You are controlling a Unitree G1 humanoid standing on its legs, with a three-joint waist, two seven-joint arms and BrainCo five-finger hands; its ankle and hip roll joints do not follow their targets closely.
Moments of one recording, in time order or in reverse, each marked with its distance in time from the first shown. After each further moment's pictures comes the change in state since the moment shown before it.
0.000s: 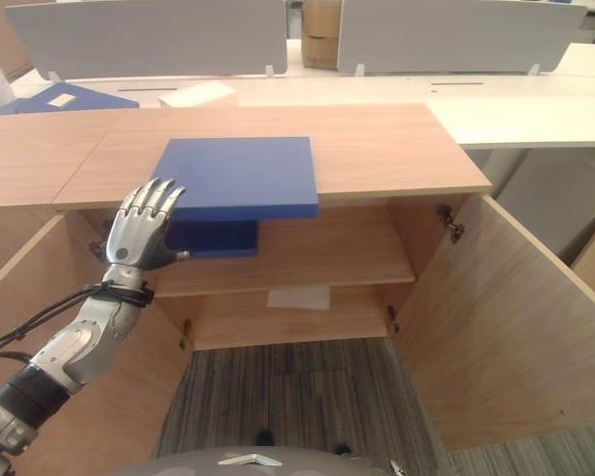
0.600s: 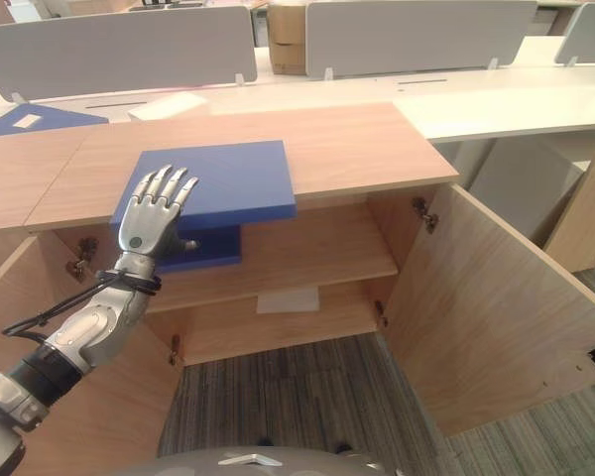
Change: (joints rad) left arm -0.116 -0.001 -0.093 0.108 0.057 0.058 0.053; right arm 0.036 -0.014 -0.031 -0.010 -0.063 0.008 0.001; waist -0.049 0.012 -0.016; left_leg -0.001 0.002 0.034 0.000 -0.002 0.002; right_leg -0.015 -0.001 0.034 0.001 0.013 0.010
